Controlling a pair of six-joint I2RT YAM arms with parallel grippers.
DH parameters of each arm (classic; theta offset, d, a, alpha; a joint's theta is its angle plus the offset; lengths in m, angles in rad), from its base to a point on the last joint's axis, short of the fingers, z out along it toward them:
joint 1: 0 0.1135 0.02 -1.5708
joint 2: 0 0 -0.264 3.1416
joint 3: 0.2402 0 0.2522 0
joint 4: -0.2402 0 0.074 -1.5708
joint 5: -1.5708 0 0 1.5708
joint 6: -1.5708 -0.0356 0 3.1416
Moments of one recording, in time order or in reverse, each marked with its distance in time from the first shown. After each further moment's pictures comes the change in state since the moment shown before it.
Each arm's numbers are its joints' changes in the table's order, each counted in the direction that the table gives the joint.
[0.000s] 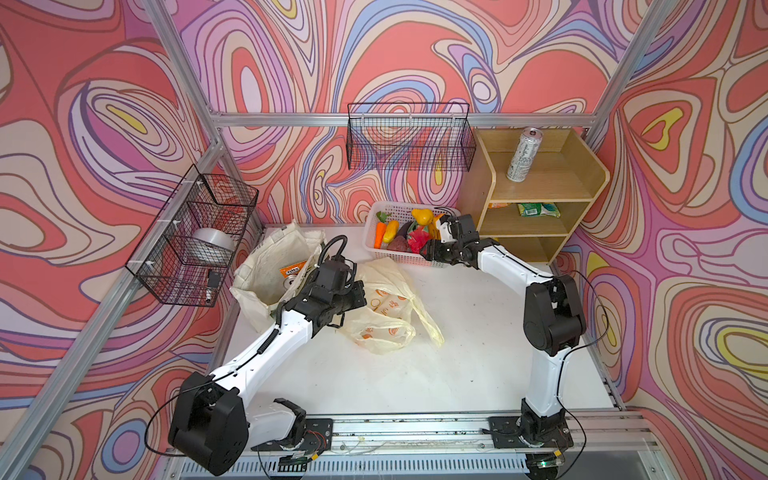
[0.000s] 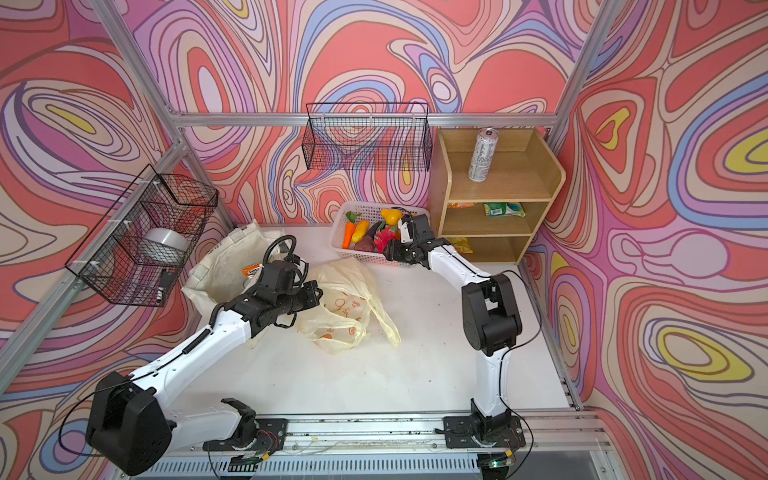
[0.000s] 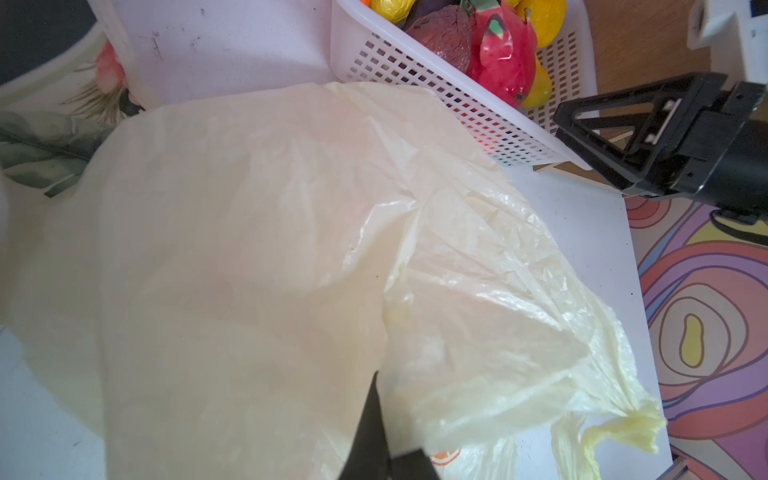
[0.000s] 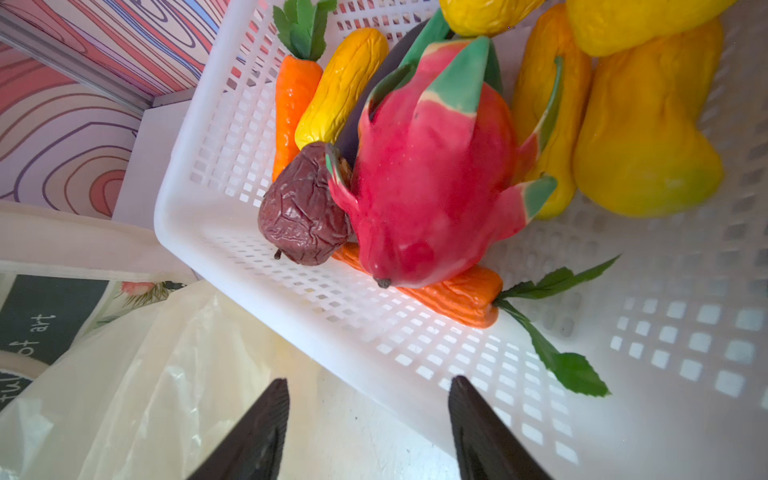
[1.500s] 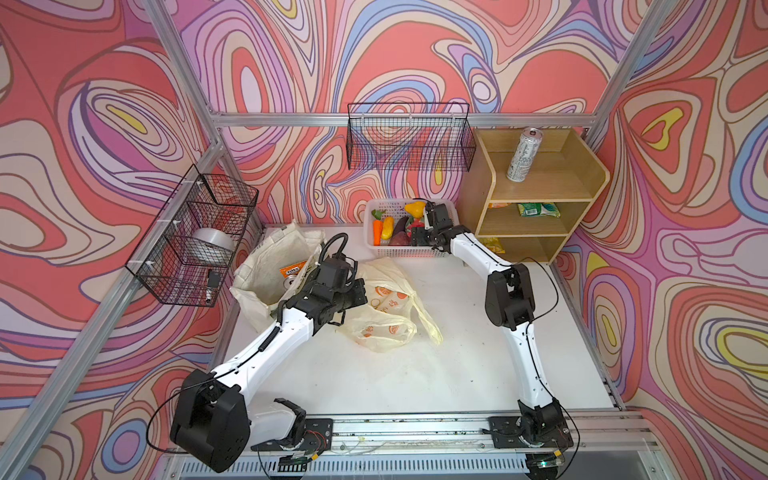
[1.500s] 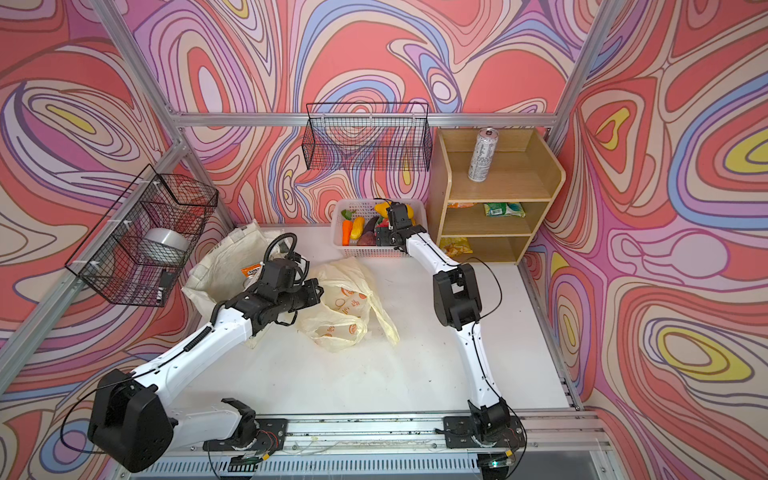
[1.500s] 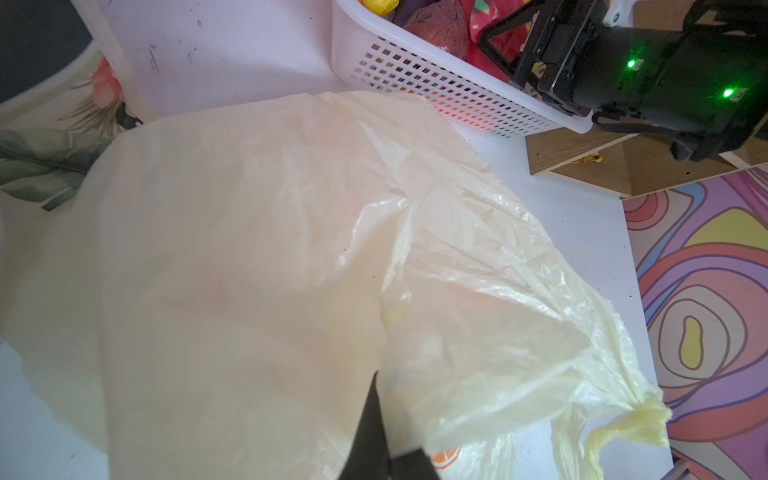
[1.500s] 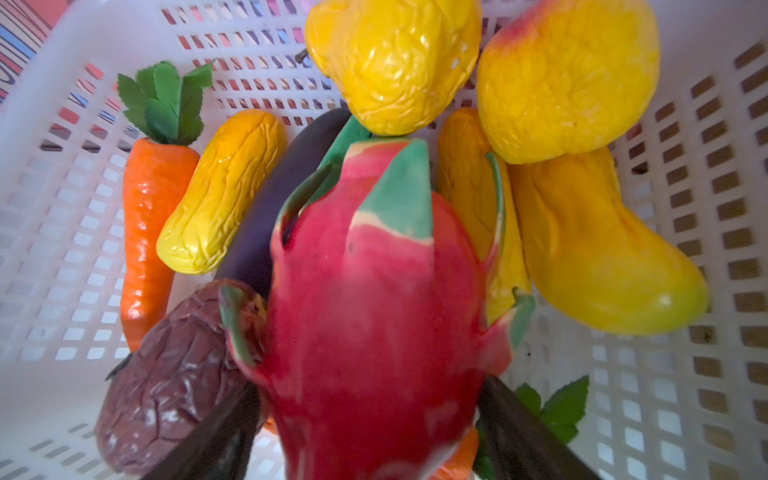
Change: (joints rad) left arm 0.000 0.024 0.028 0.001 -0.002 -0.006; right arm 0.035 0.436 0.552 -0.074 -0.300 0.102
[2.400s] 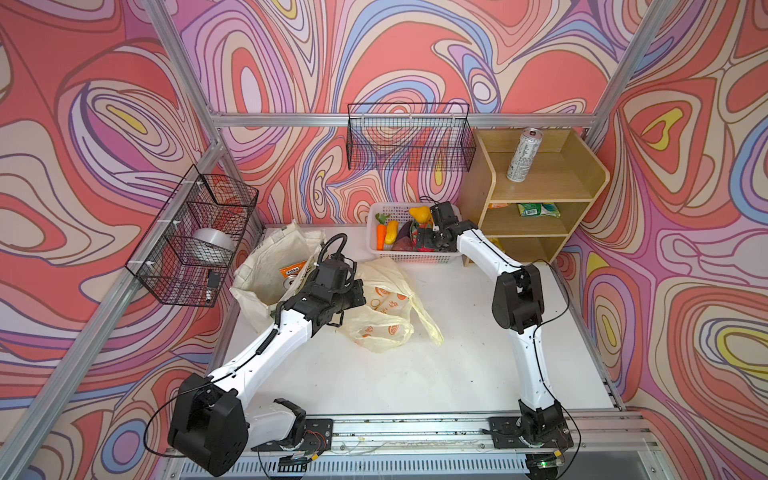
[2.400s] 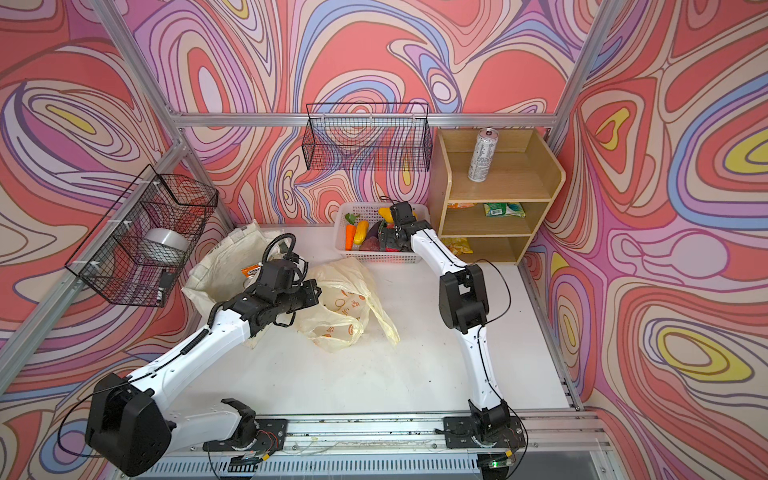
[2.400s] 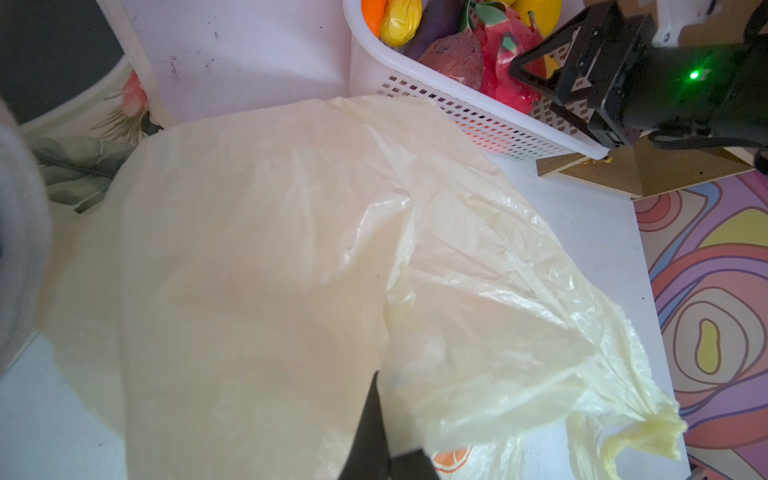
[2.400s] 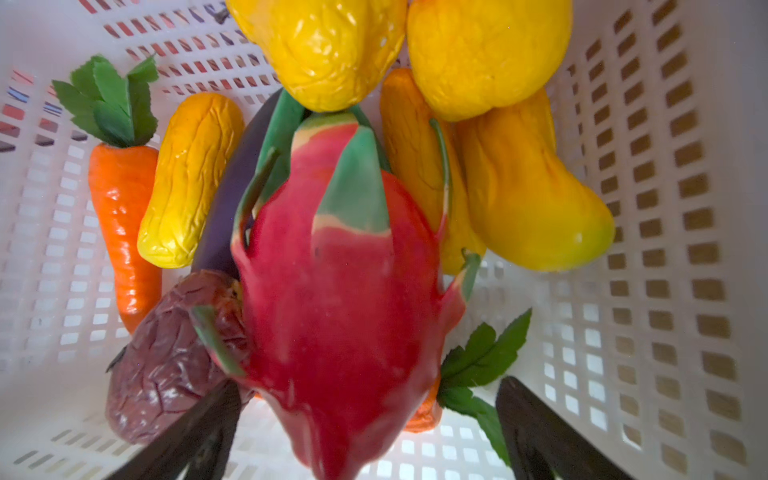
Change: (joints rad) left arm -0.001 -0.019 0.000 -0.022 0.027 -0.016; right arm -0.004 -0.067 0.003 -0.209 -0.058 -0.108
